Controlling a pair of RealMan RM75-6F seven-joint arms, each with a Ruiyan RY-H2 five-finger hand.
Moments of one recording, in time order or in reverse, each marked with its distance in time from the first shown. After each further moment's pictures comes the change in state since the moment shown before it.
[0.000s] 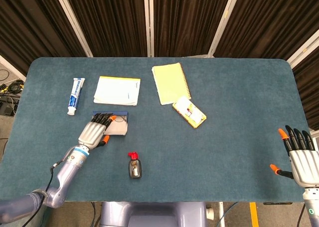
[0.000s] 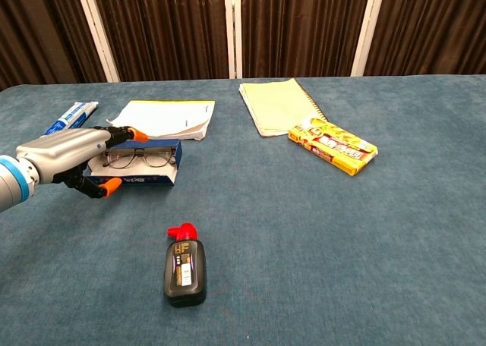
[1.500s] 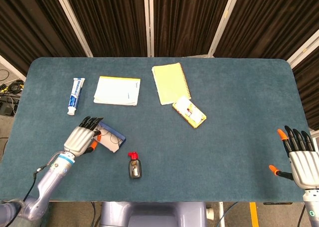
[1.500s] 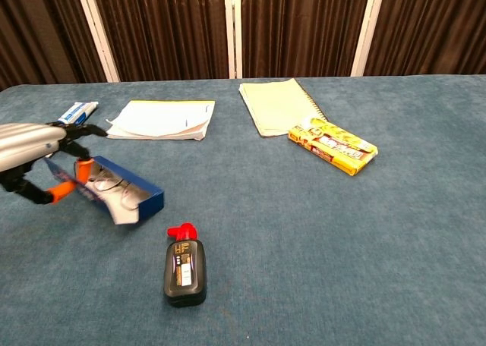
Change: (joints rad) left arm 0.073 0.258 0.086 -0.323 0.008 0.053 0.112; right arm -0.009 0.013 -0.007 -0.022 -0.029 0.027 0.020
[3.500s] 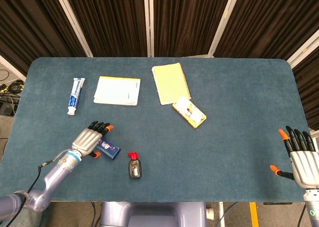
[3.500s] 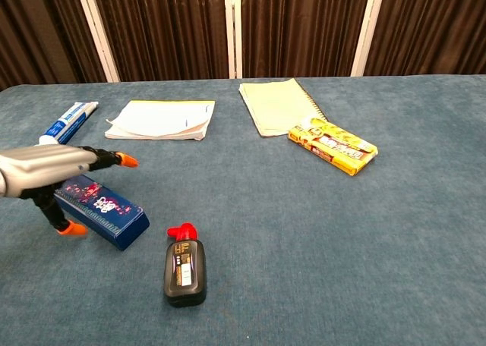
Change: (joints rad) left arm -0.104 -0.068 0.006 0.100 -0.057 -0.181 -0.009; right arm 0.002 -0.005 0.004 0.008 0.021 -0.017 -0.006
